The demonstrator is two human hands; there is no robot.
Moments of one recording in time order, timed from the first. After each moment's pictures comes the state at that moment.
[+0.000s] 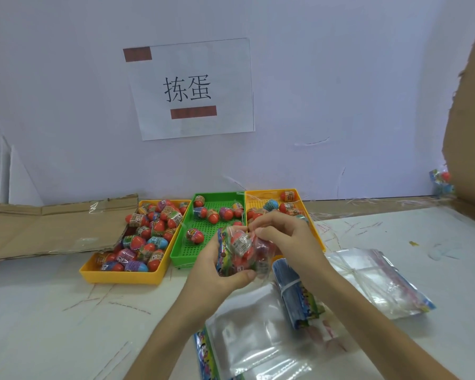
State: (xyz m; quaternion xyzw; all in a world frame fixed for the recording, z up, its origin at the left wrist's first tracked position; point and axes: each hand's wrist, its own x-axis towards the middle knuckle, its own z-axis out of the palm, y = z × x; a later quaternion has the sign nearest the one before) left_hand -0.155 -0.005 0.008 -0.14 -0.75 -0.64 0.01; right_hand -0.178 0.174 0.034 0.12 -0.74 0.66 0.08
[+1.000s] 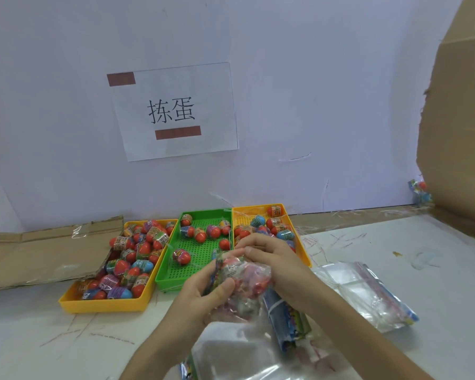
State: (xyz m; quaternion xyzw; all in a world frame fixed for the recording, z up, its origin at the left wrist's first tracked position) left_hand -0.157 -0.004 0.011 -0.16 -0.61 -0.76 -0.13; right_hand -0.178 0.176 0.036 0.10 -0.71 0.70 -0.04
